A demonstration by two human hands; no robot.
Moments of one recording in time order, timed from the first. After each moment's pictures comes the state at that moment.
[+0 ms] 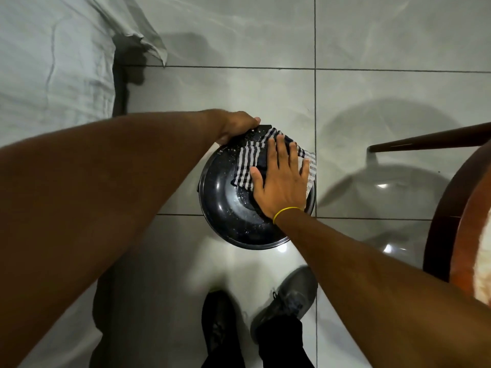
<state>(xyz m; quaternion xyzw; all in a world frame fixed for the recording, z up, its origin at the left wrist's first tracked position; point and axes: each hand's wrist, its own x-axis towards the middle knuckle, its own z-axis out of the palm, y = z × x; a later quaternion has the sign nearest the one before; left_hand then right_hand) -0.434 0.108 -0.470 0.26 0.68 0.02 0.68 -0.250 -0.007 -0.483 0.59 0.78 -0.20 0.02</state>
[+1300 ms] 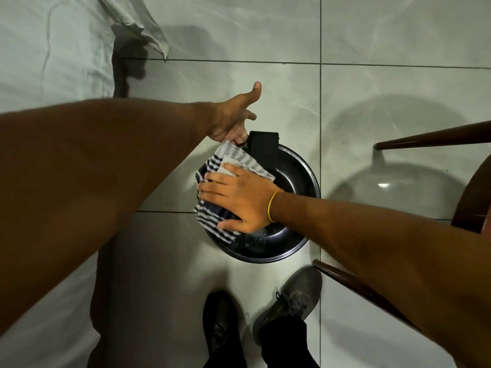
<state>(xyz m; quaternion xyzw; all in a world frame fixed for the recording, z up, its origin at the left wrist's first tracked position) -0.459 0.102 -0.463 0.22 0.62 0.07 0.75 -0.290 -0.007 -0.506 0.02 0.99 -0.12 0.01</state>
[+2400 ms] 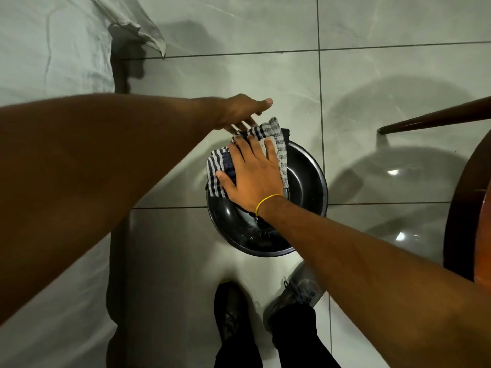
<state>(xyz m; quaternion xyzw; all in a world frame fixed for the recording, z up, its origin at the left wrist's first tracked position) -0.436 0.092 -0.449 0.40 0.68 0.00 0.61 -0.298 -0.031 -0.495 0.45 0.88 -0.14 0.00</state>
